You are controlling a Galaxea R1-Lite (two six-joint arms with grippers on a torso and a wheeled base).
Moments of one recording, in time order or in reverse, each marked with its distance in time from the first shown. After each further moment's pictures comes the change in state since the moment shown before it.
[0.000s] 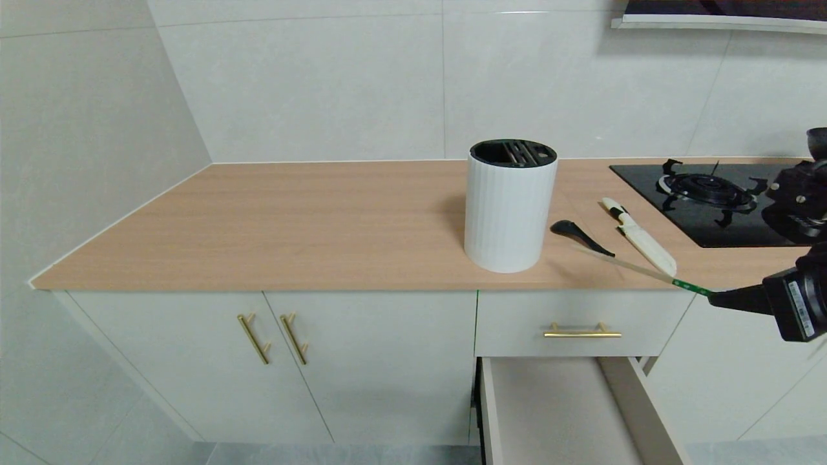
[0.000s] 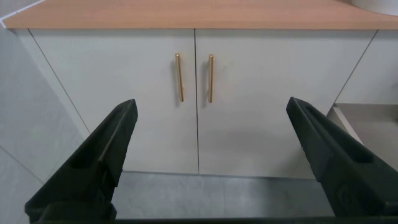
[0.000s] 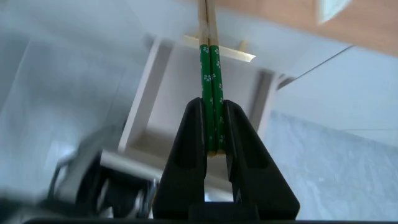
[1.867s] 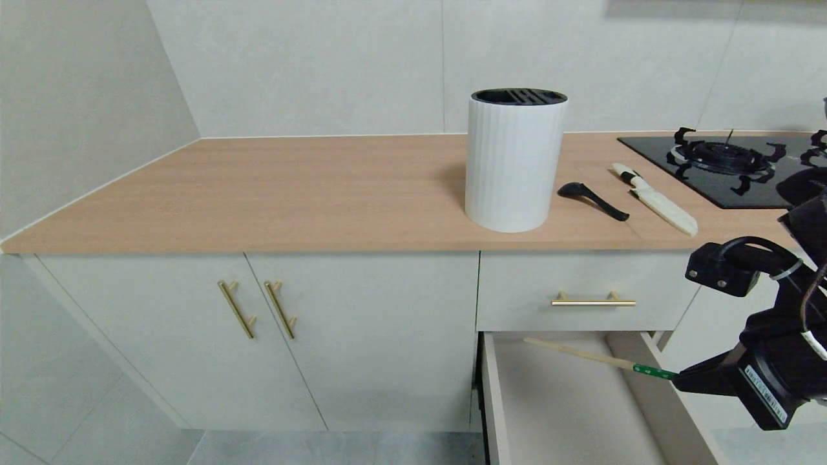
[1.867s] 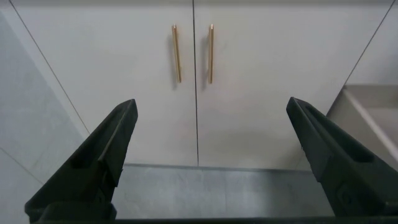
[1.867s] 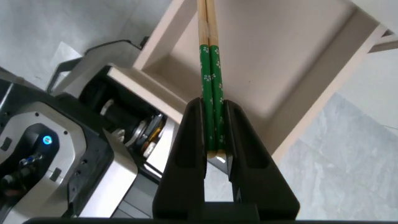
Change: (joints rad) left arm 0.000 0.000 0.000 0.000 0.000 0.000; right arm 0.195 0.085 0.037 0.136 0.019 -0.040
